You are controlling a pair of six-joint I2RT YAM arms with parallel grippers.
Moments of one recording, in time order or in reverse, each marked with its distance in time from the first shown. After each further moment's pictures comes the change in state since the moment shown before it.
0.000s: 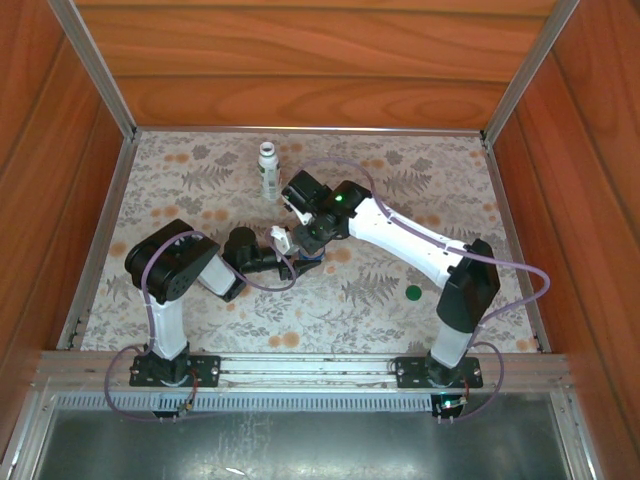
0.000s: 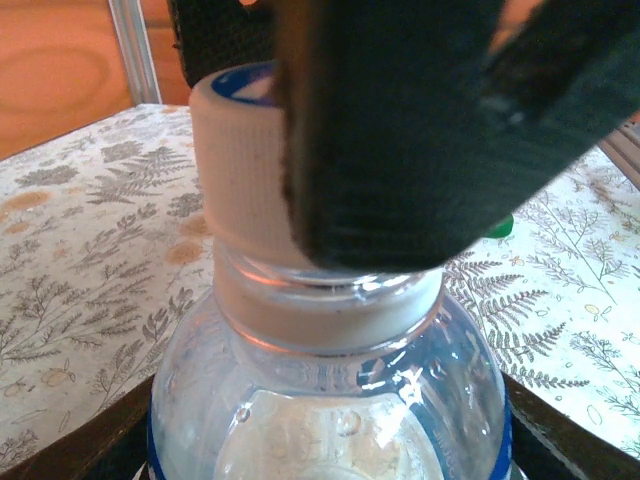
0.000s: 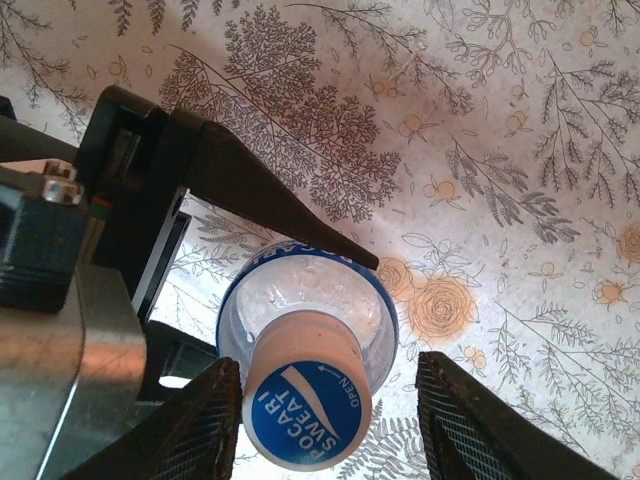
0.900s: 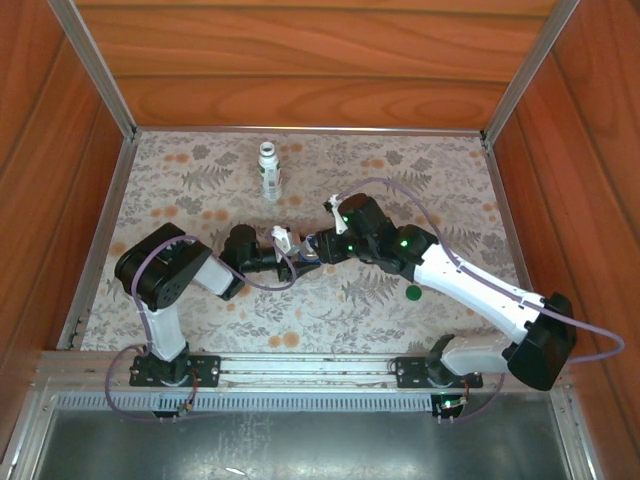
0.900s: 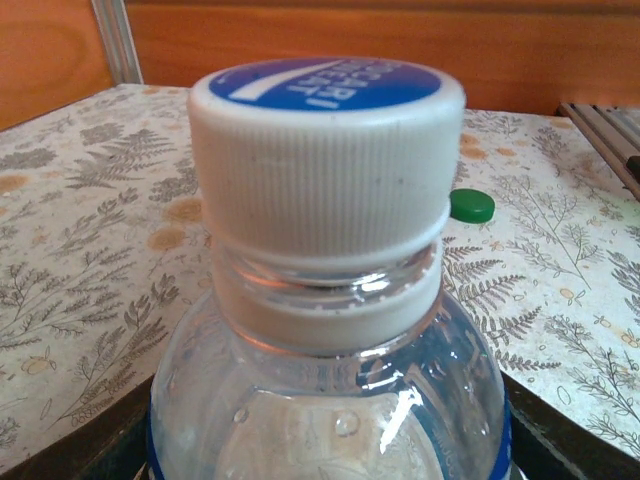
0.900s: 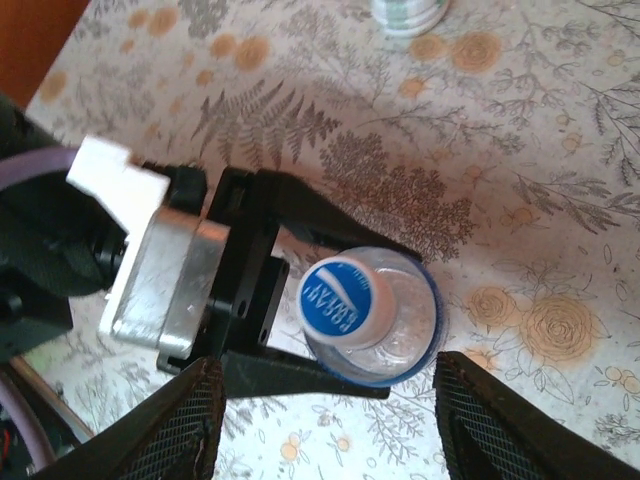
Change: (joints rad) left arm 0.000 -0.072 0.000 -0.139 0.018 0.037; right arm -0.062 -0.490 -0.560 0.524 -0.159 0.305
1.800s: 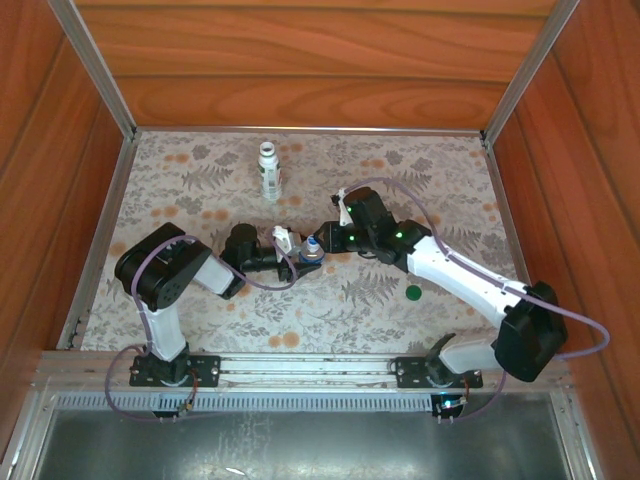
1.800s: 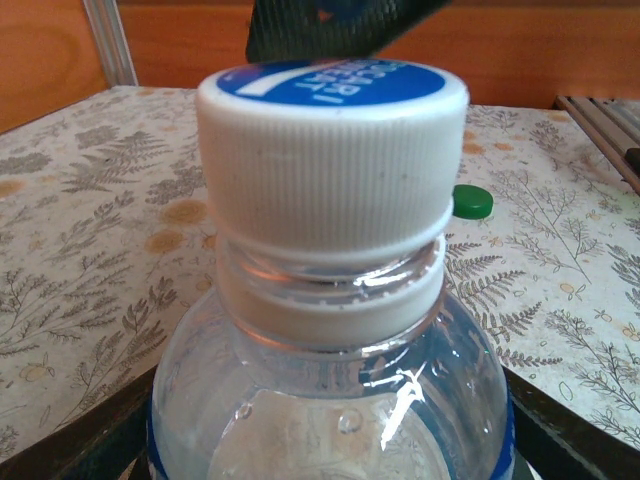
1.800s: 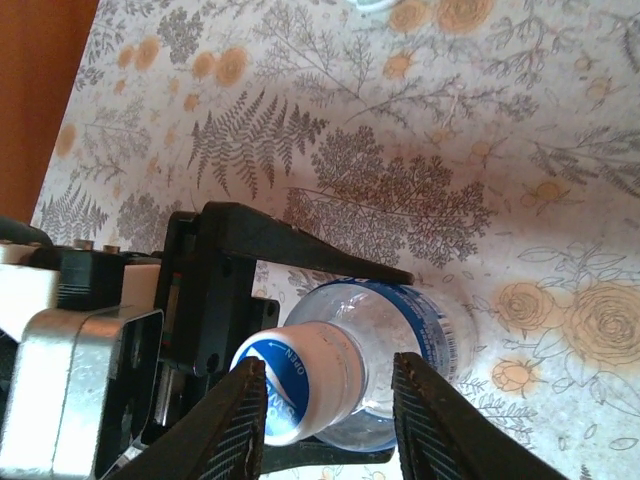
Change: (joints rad) left arm 0.000 0.000 0.010 -0.018 0.008 0.021; right arm -0.104 0.089 -0.049 0.117 -0.161 0.111
